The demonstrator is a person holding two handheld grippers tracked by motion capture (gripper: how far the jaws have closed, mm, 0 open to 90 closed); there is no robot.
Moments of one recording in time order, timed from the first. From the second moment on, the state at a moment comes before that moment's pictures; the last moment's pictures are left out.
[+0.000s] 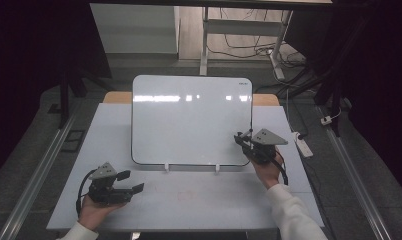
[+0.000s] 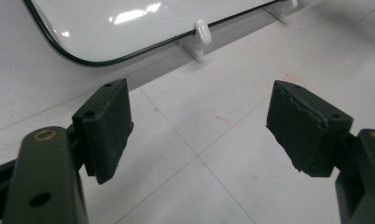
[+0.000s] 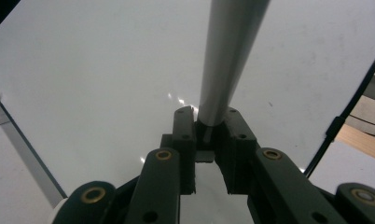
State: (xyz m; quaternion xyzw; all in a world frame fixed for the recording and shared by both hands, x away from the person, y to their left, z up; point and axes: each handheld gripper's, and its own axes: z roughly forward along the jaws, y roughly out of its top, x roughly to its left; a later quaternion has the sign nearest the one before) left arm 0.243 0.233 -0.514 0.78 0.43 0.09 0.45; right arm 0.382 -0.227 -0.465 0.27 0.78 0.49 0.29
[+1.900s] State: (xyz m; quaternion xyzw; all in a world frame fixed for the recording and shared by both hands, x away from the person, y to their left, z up) left arm 0.283 0.073 -0.432 0.81 0.21 0.12 0.54; right arm 0.309 -0.133 -0.480 0.19 0.83 0.53 0.01
